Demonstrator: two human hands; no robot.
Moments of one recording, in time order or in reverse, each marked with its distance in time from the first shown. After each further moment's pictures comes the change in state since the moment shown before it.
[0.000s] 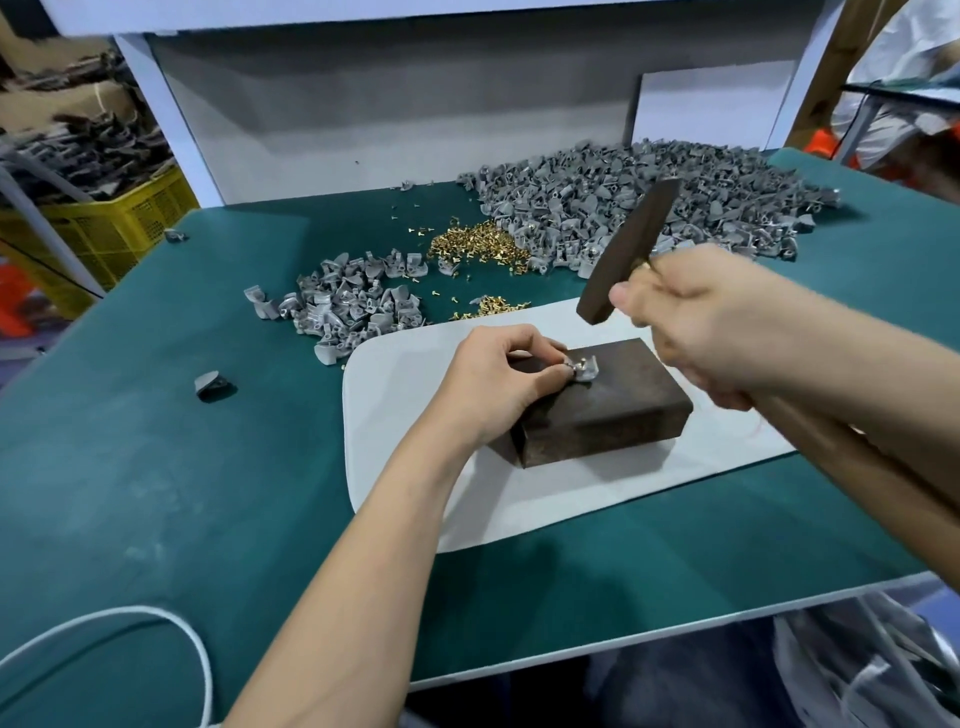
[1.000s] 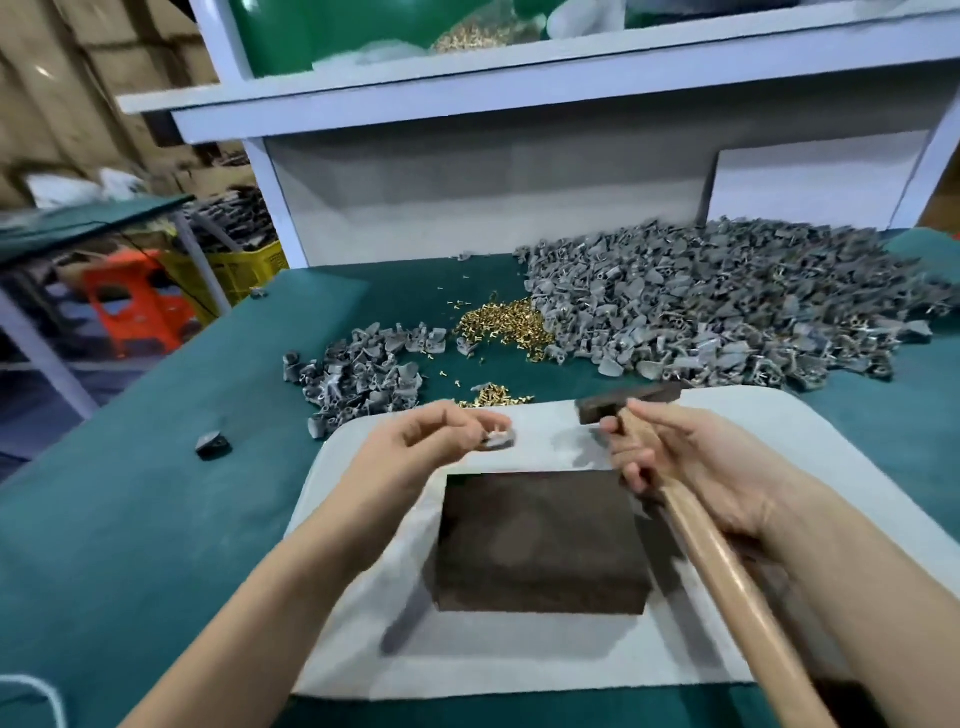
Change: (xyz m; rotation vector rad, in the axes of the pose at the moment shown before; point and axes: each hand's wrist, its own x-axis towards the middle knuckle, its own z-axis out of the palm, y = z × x) left_hand -0.001 0.016 -0.007 -0.150 0.213 -0.112; right_hand 0.101 0.130 0.027 1.526 -0.695 0.407
